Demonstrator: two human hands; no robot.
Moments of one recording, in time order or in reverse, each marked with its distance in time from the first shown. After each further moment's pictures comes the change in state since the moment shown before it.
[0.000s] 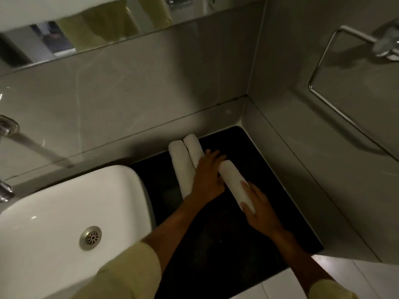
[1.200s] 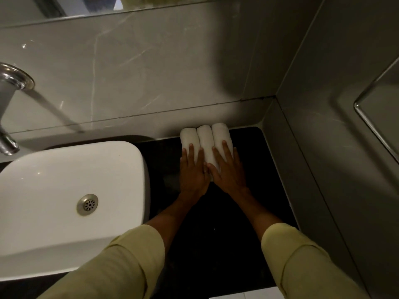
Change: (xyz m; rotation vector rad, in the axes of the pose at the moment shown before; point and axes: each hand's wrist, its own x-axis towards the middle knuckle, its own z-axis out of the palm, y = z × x) left_hand -0.014 -0.057 0.021 0.347 0.118 -0.447; right_hand 0.148 -0.060 0.036 -0.501 -0.085 -0.153
